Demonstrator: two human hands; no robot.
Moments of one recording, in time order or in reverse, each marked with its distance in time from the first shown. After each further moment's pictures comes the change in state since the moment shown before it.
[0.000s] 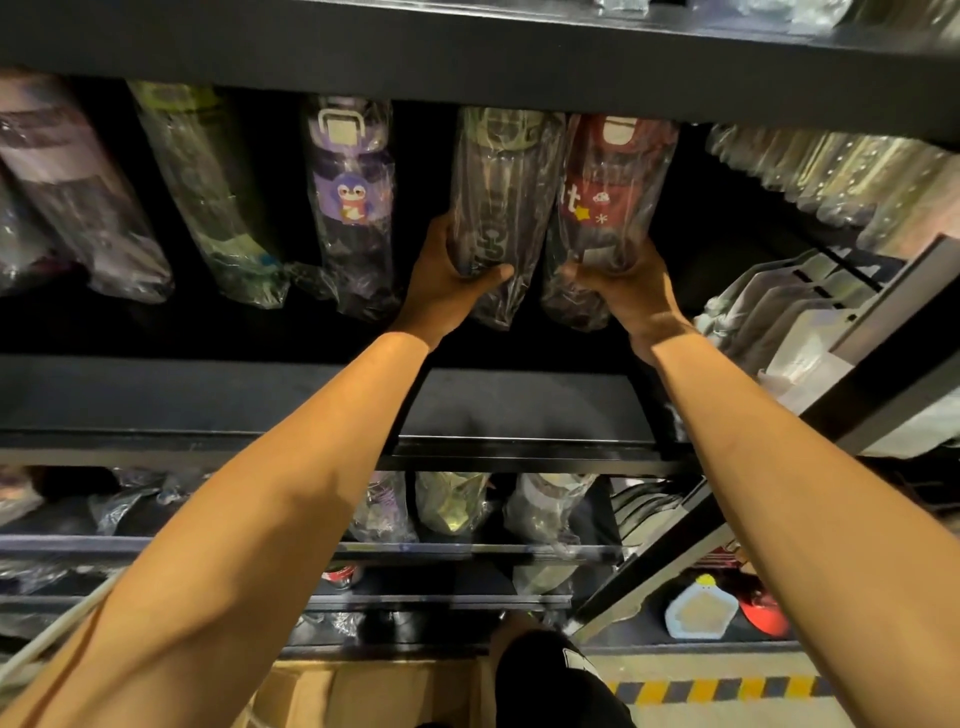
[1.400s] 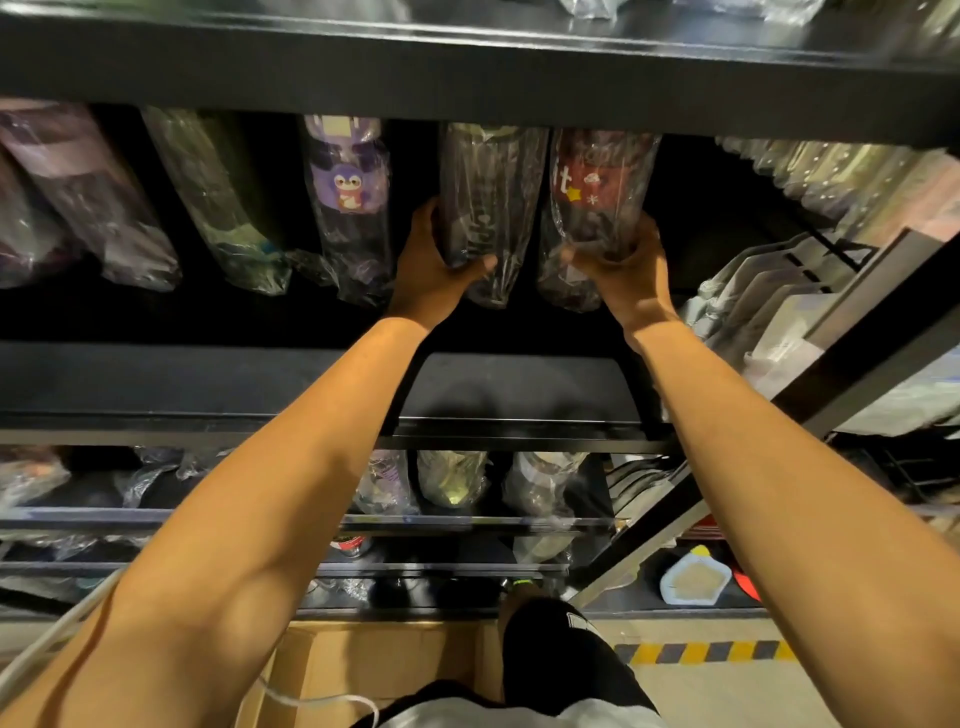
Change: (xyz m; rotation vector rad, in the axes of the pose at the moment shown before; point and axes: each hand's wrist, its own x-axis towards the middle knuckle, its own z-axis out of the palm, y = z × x) left_hand -0.008 0.002 -0.012 0.155 0.019 -0.033; right_hand -0.007 -0.005 -0.001 -0.086 0.093 0.060
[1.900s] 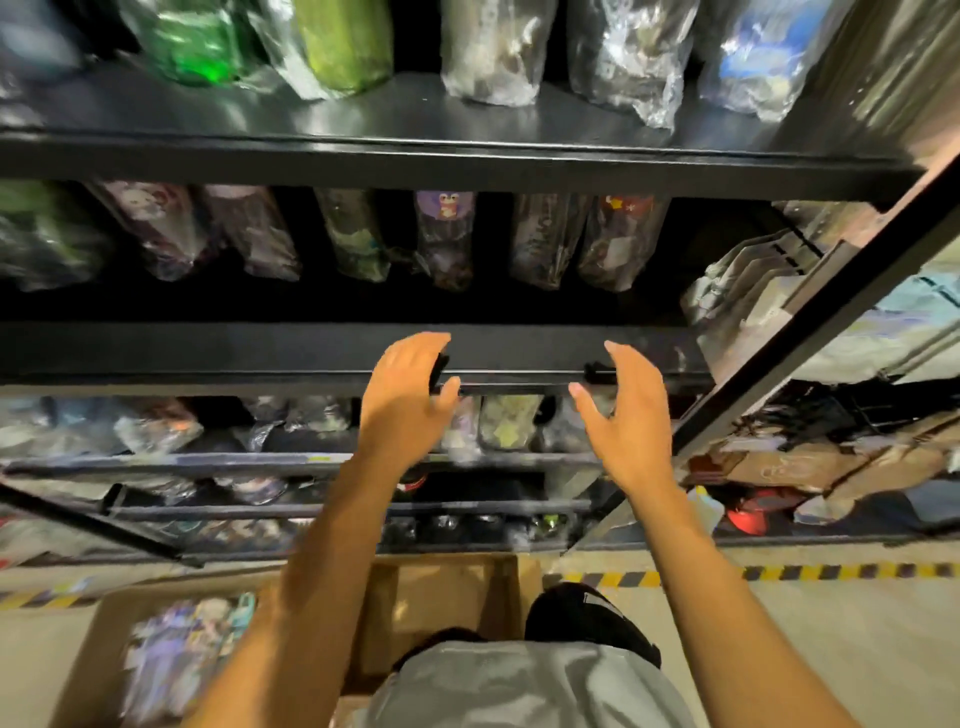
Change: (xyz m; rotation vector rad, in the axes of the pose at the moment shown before) left_hand -0.218 0.049 -0.168 0.522 -0.094 0.131; right_hand -0.274 -0.067 0.009 -0.659 -0.072 -0.111
